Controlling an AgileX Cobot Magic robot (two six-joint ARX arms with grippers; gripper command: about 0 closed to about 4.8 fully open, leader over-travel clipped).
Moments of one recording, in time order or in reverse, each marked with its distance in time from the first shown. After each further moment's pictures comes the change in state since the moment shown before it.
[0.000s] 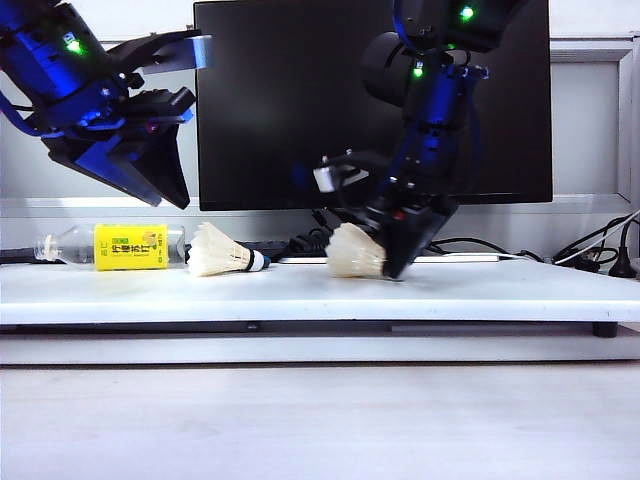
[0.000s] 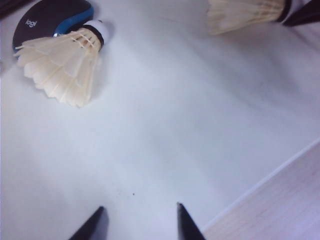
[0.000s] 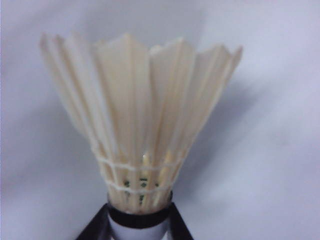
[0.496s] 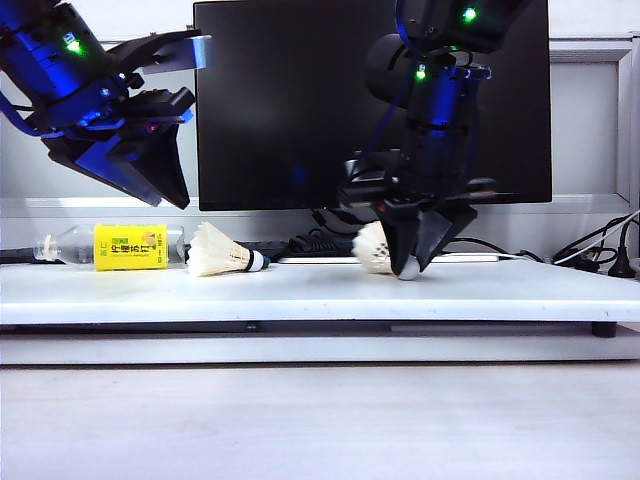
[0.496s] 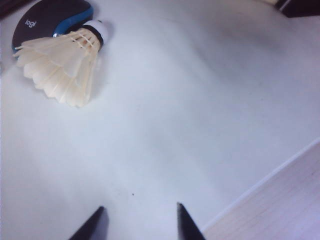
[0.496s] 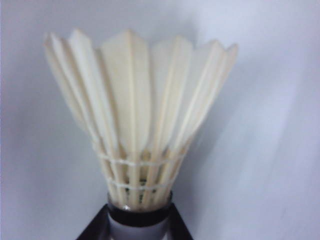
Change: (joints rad) left arm 0.000 0.000 0.000 0.000 0.000 0.000; right arm -0.006 0.000 -0.001 0.011 0.021 0.684
